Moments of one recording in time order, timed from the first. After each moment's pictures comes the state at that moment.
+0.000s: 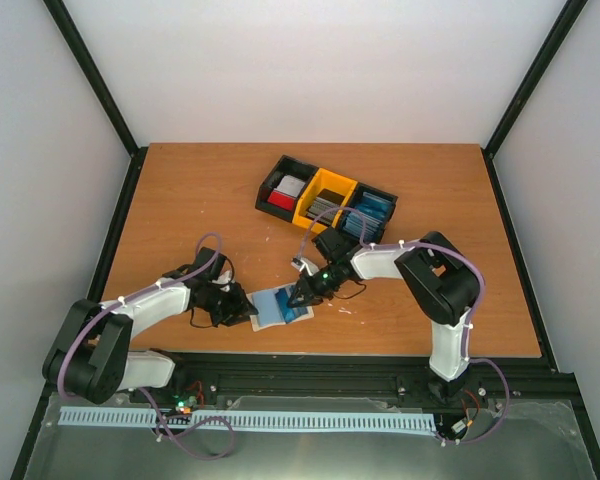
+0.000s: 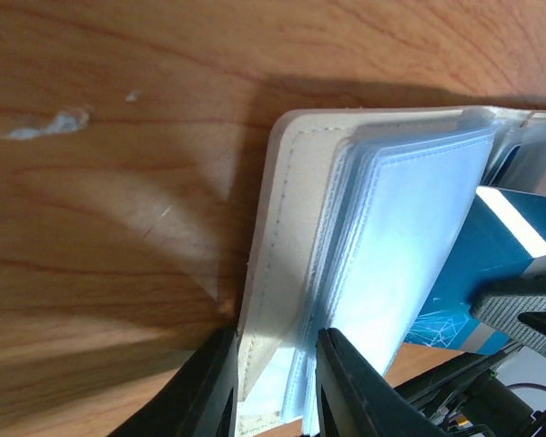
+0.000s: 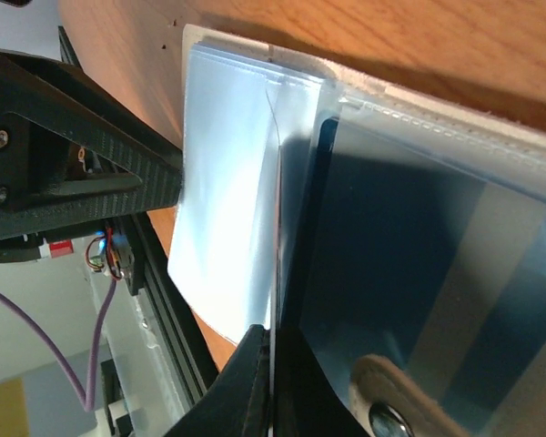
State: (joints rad) left arm -0.37 1.29 0.48 -0.44 0.54 -0.90; right arm 0.71 1.92 0.99 -0.21 -0.90 0.43
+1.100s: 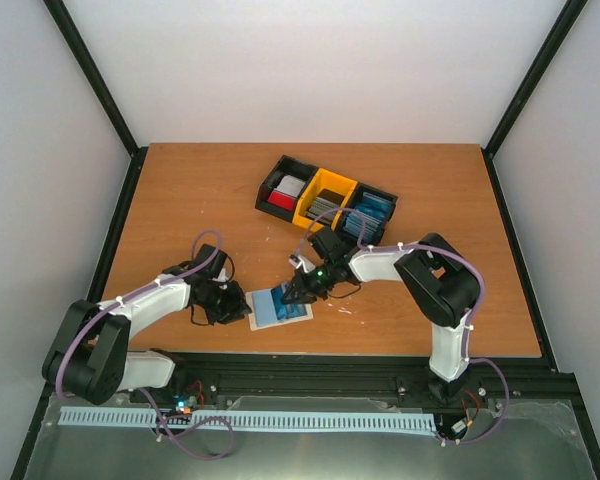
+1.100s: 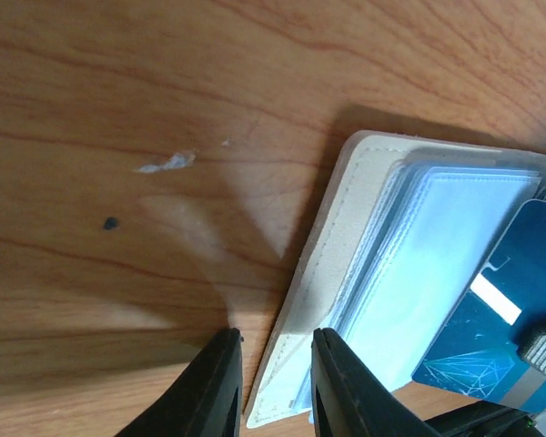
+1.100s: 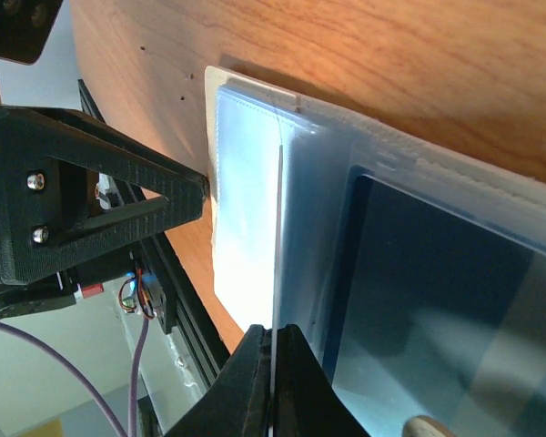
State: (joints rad) left arm -0.38 1.29 0.53 -0.54 0.43 -0.90; right arm 0.73 1.91 0.98 -0.11 -0.88 0.64
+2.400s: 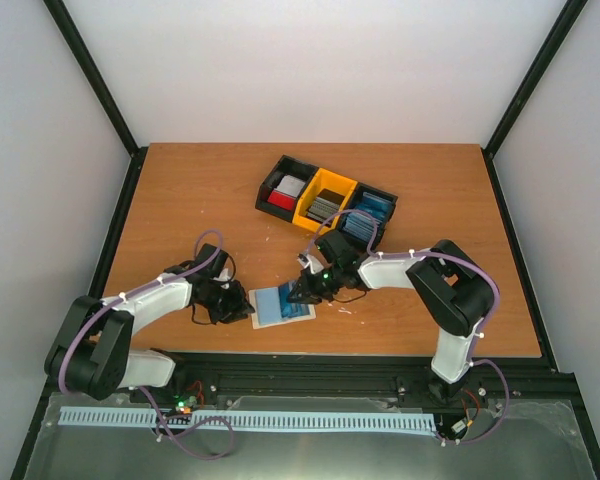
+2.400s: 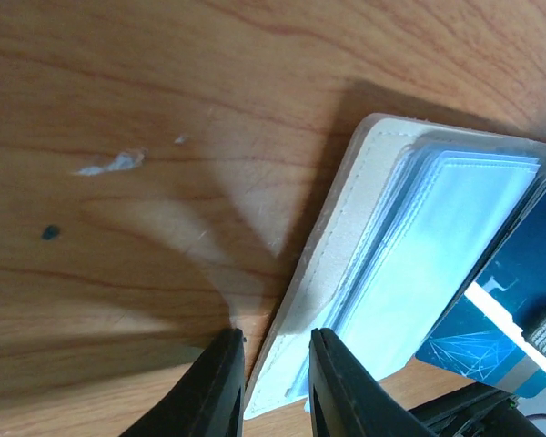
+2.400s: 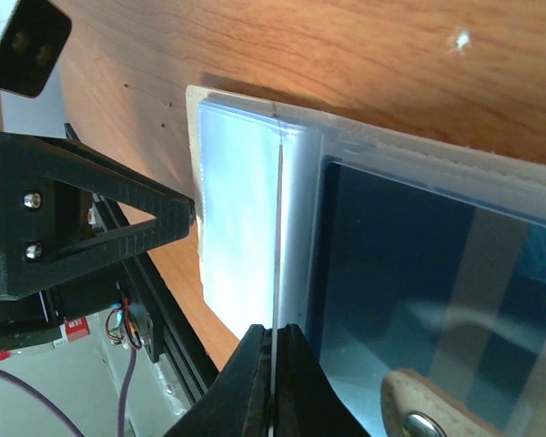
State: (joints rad) left arm -0.38 1.31 0.53 -0.51 0.47 -0.90; right arm 0.73 1.82 0.88 -0.02 -0.76 0.73
